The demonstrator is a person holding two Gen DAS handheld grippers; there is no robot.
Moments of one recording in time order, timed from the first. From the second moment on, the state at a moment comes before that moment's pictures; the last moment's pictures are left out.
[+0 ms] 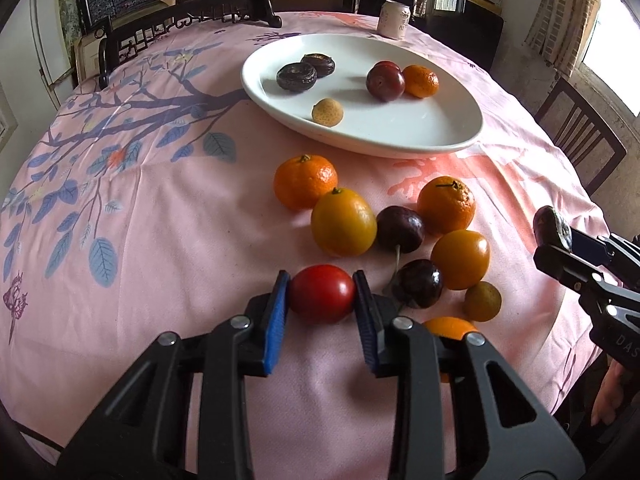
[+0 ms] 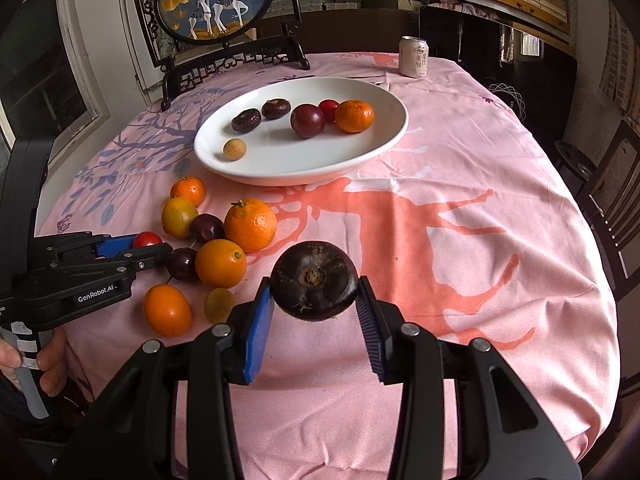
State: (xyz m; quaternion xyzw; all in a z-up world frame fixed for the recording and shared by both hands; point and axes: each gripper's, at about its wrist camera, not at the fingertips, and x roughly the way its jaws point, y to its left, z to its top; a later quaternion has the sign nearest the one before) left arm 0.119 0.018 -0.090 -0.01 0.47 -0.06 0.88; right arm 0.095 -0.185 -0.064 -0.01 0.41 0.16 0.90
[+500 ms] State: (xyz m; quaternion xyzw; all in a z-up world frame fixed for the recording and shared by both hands) left arm 0.108 0.025 -0.062 -0.01 0.45 -0.06 0.89; right arm 0.096 -0.179 -0.060 -0.02 0.41 0.17 0.90
